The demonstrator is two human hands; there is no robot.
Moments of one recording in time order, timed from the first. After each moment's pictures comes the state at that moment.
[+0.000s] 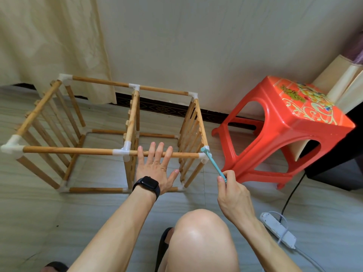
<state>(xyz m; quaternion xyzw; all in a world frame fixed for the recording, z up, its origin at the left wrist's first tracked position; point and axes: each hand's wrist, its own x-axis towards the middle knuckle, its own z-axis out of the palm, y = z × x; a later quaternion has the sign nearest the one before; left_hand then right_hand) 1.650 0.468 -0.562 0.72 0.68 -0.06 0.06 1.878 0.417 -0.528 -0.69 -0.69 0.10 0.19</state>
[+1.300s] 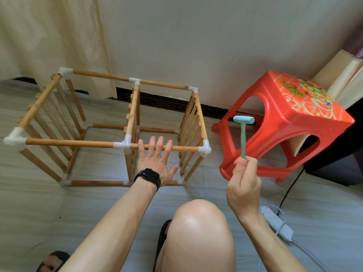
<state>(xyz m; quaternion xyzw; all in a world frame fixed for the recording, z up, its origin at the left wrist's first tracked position) 1.650 0.469 -0.564 0.72 0.69 -0.05 0.05 1.870 0.409 -0.501 -0.66 -0.63 0.11 0.39</state>
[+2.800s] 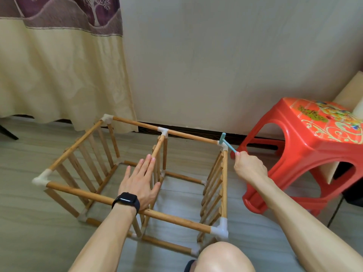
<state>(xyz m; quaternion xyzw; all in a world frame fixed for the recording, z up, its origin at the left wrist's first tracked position) 1.538 0.487 -0.558 0.69 0.72 -0.01 0.08 1.854 0.565 -0.474 -0.76 -0.64 0.10 0.04</state>
